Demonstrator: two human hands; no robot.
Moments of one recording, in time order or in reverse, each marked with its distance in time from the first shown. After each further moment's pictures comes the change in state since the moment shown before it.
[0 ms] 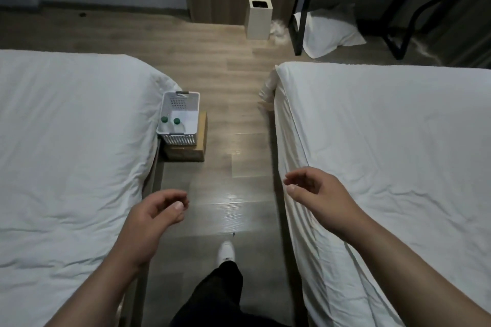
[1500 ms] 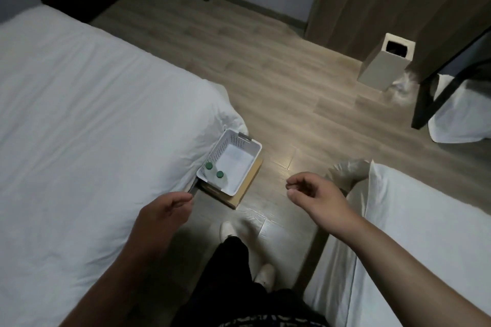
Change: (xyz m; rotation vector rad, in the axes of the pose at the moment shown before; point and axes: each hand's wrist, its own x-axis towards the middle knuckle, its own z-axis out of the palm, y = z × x) left_hand 0.361 0.097 -0.012 0.057 0.533 -0.182; right_hand 0.525 -0.141 0.026 -0.200 -0.509 -0.145
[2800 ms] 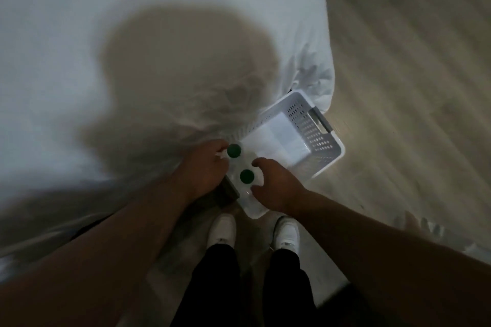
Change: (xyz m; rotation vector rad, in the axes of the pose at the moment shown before) left_hand 0.374 -0.303 0.093 0.249 0.007 -0.276; right_hand 0.415 0.249 0.260 -0.754 -0.691 -0.120
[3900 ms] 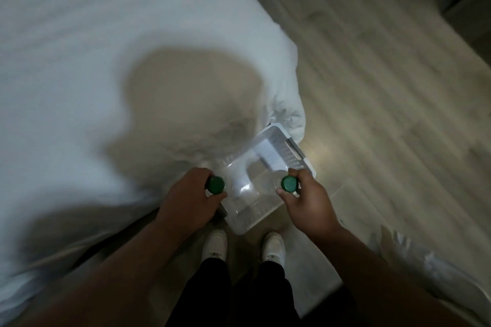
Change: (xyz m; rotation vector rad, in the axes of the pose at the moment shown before) left_hand -0.059 0.060 -0.022 0.229 0.248 0.129; right_hand -0.097 -0.008 -0.100 0.296 0.463 0.101
